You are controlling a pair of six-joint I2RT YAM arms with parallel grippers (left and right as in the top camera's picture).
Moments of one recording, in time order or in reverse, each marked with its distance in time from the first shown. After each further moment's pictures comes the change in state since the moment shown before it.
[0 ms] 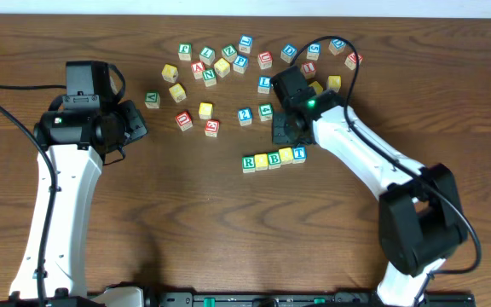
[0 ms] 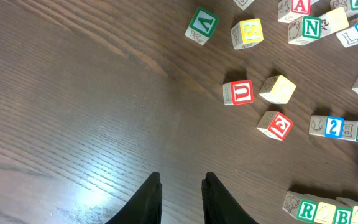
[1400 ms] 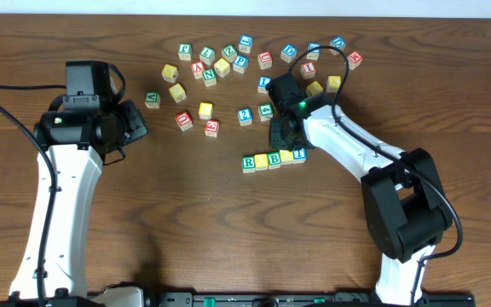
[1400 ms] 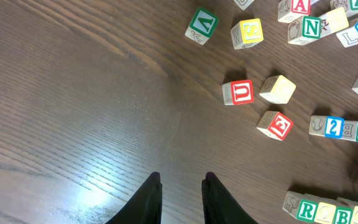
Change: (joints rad) left arm 0.000 0.000 0.000 0.000 0.000 0.000; right arm -0.001 0.087 -0.001 0.030 -0.021 0.039
